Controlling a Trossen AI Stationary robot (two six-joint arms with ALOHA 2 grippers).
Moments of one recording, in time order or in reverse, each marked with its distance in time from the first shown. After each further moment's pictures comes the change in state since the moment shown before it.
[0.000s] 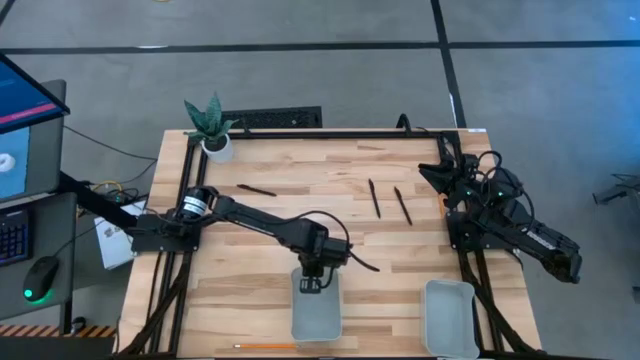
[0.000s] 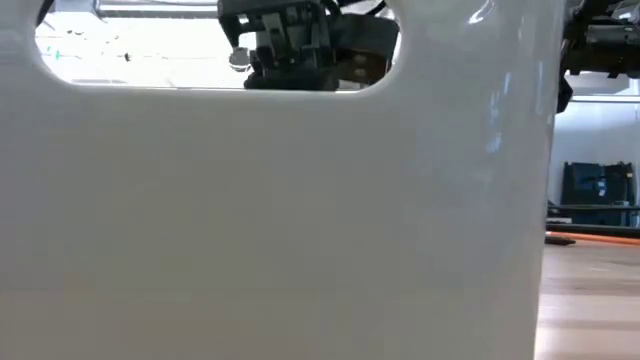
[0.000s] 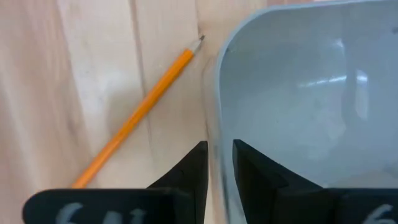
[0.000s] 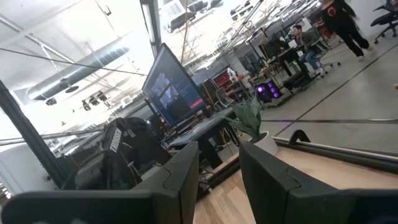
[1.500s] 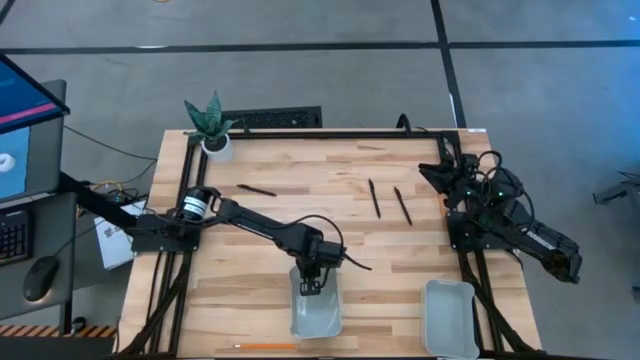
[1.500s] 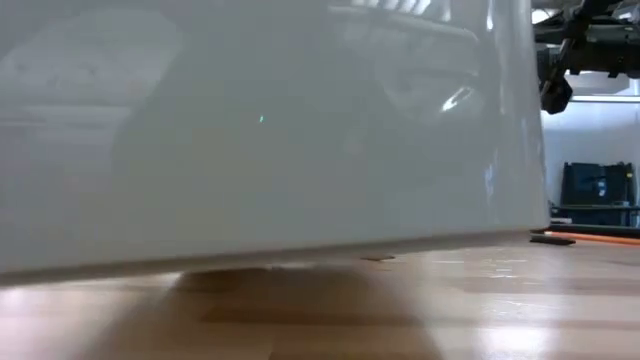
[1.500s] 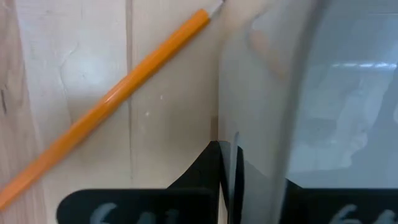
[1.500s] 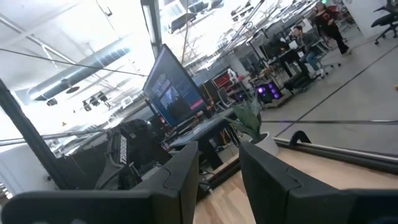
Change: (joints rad) left arm -0.005 0.004 -0.189 0.205 0.042 -0.147; right arm 0.000 0.000 0.000 0.001 0.000 0.000
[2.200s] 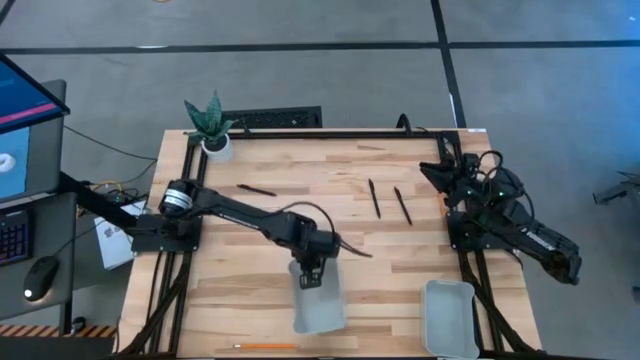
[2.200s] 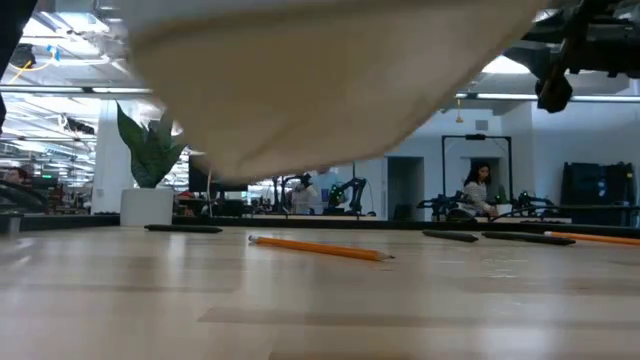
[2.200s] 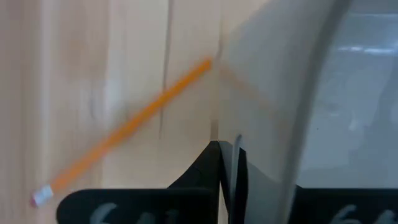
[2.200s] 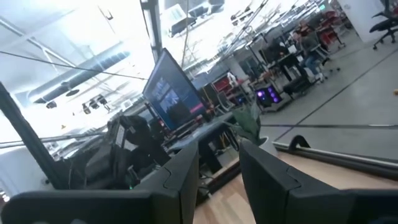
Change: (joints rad) left arm 0.015 -0.134 0.000 -0.037 -0.056 -0.041; right arm -0.010 0.000 -0.001 0.016 -0.003 0.000
